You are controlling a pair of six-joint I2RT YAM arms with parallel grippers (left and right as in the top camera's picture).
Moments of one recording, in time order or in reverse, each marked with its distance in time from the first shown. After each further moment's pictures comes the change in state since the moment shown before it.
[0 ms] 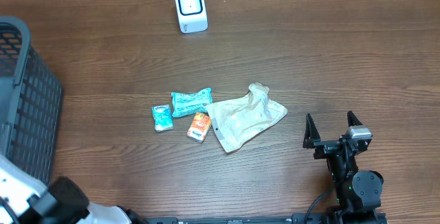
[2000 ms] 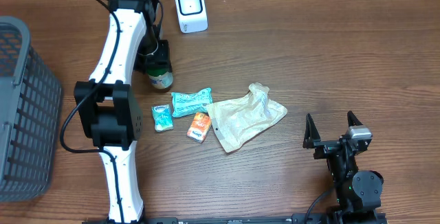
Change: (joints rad) left arm -0.848 0.611 -0.017 -0.210 -0.195 -0.026; right arm 0.000 0.000 0.000 0.000 0.000 0.000
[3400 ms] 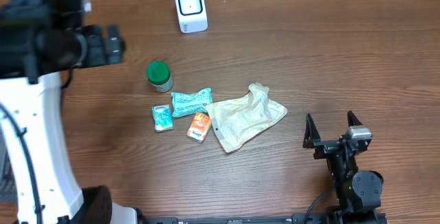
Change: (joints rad) left arm 0.186 -0.666 0.073 -0.149 -0.015 0.080; right arm 0.000 0.000 0.000 0.000 0.000 0.000
